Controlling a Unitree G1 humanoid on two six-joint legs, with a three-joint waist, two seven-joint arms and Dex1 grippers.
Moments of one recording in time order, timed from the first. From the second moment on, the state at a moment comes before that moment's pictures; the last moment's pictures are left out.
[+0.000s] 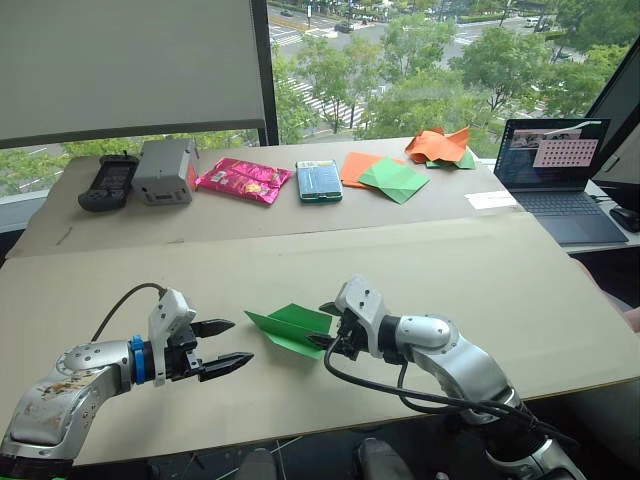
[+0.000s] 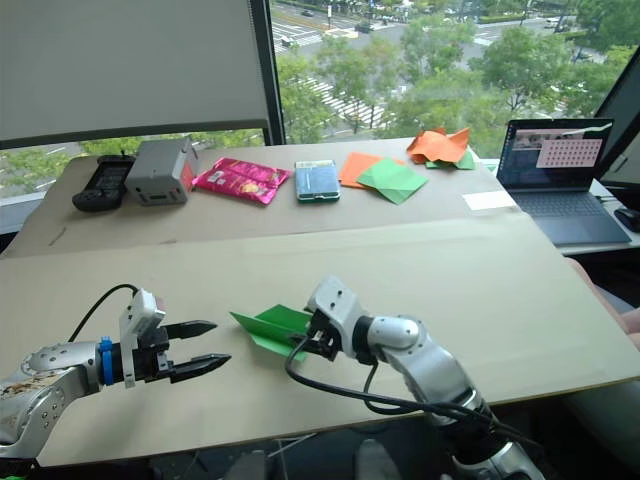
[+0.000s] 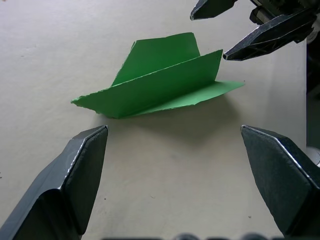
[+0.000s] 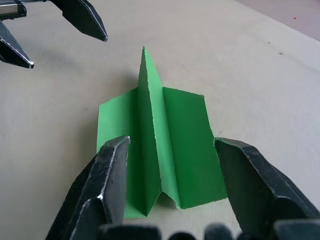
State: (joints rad) left arm 0.06 0.80 0.18 -0.29 -0.59 0.61 -1.02; right arm -0.34 -0.40 0.42 -0.36 0.18 0.67 0.65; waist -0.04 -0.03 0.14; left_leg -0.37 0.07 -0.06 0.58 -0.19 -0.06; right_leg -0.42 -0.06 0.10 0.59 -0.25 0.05
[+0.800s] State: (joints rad) left arm 0.06 0.80 0.18 -0.29 -0.58 0.61 -1.02; right arm -0.31 -0.39 0.45 -0.34 0.13 0.61 0.66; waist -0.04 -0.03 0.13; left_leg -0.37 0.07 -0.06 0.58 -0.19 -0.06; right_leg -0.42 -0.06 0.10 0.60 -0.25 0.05
